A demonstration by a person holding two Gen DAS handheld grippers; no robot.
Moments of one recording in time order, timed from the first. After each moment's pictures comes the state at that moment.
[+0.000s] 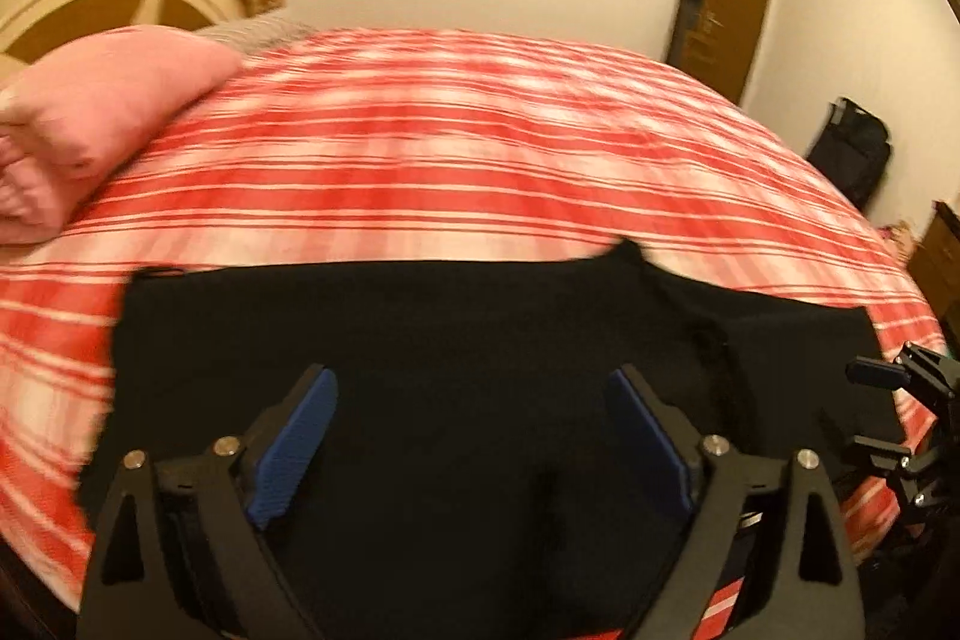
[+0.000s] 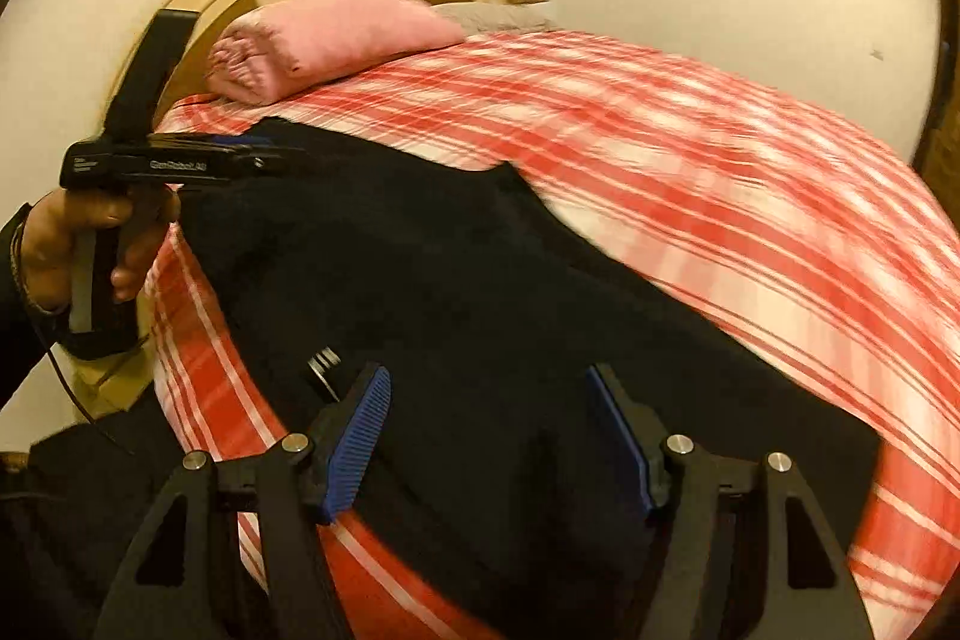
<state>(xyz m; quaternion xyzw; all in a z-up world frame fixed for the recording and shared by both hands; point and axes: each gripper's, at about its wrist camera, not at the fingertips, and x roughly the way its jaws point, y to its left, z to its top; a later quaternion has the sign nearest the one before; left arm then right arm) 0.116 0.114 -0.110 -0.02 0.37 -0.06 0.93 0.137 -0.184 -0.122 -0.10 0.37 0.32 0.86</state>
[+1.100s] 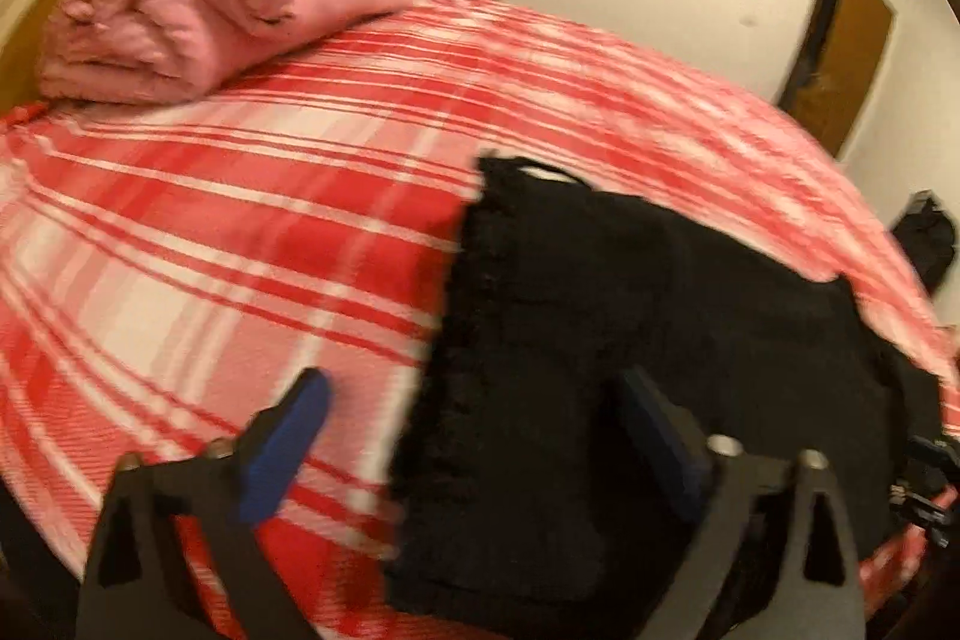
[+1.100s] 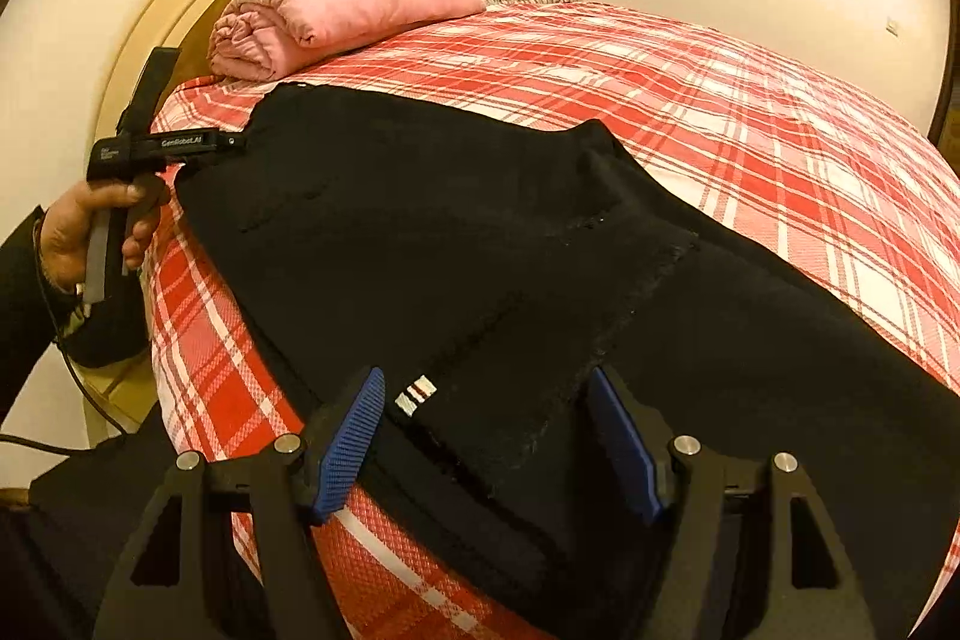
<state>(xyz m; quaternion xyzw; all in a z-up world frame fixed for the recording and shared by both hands) 0.121 0.267 -0.163 -0.11 0.39 0.01 0.91 0.129 -0.131 -0.154 -0.09 0.40 0.31 0.86</state>
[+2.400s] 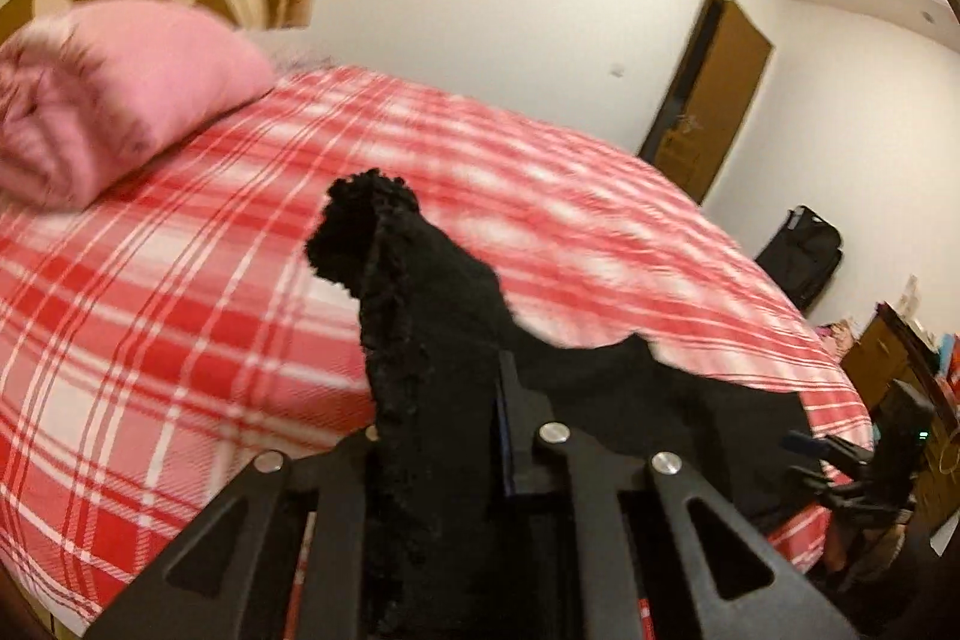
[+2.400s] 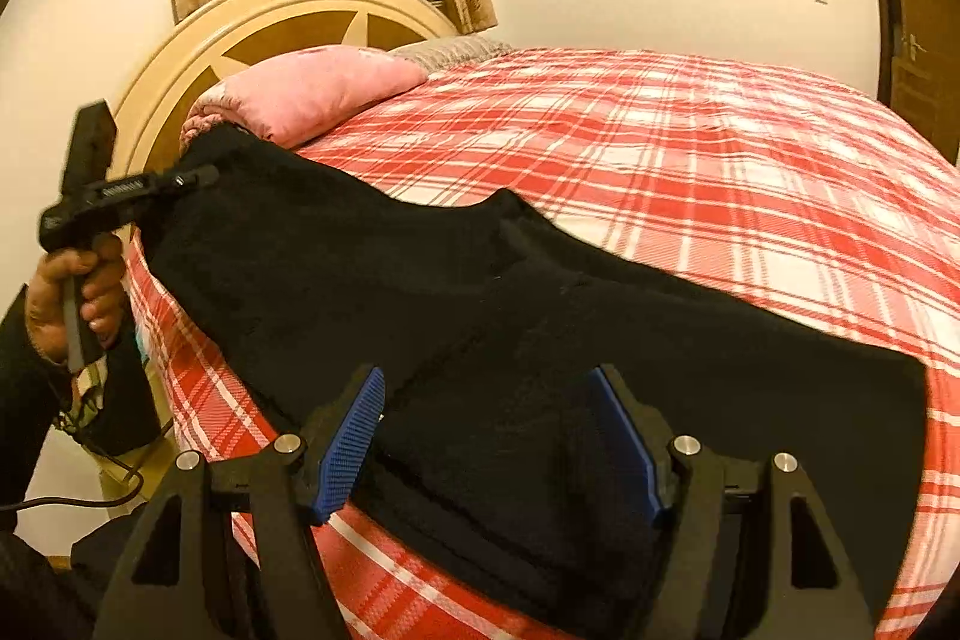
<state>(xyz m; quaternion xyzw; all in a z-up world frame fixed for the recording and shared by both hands) 0.094 0.205 -0.071 -0.13 0.30 -0.14 0.94 0.120 -0.191 -0.118 -0.01 0.36 0.27 0.89</state>
